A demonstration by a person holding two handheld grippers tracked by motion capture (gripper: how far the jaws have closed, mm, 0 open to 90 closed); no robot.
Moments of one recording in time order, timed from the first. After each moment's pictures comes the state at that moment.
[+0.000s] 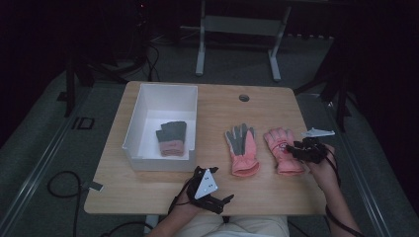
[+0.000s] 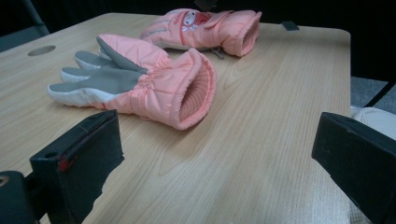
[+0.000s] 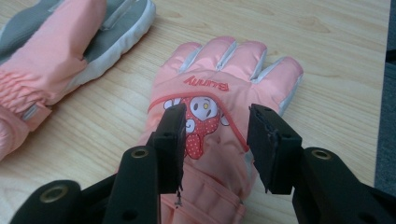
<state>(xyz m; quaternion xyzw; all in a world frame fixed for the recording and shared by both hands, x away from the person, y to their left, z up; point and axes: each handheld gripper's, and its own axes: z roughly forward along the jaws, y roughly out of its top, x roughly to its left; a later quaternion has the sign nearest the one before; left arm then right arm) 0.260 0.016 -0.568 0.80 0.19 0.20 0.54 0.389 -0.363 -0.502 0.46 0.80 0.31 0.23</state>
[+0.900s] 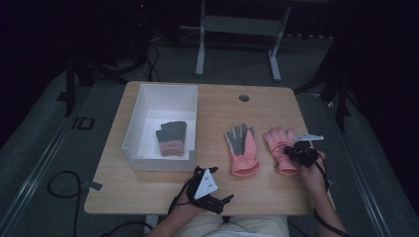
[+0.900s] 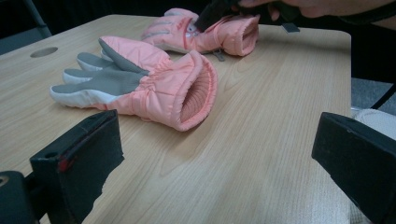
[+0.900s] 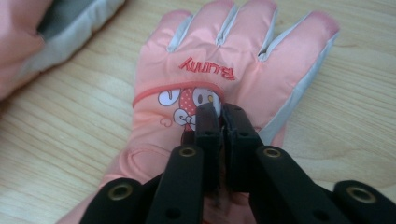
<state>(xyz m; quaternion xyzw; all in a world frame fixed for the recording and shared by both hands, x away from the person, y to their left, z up) 0.259 0.016 -0.566 0.79 0.19 0.20 0.54 0.394 -0.350 -0.534 0.49 0.78 0.28 0.25</state>
